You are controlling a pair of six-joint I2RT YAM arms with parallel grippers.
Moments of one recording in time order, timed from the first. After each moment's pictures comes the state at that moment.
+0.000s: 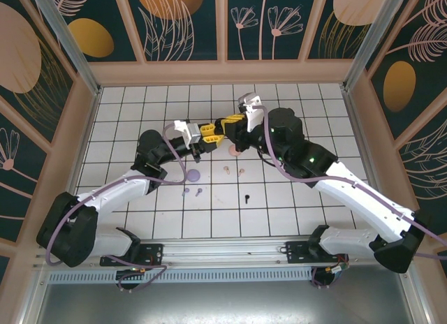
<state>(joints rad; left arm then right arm) -0.55 1.32 0.68 0.86 0.73 0.00 0.87 1.16 1.23 -0.28 -0.01 0.20</state>
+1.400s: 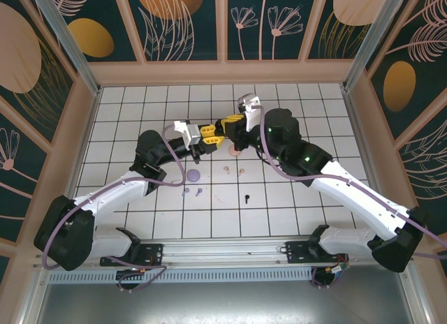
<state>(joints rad) -0.56 1.29 0.69 0.82 0.73 0.00 0.85 1.18 1.18 -0.22 -0.02 0.21</state>
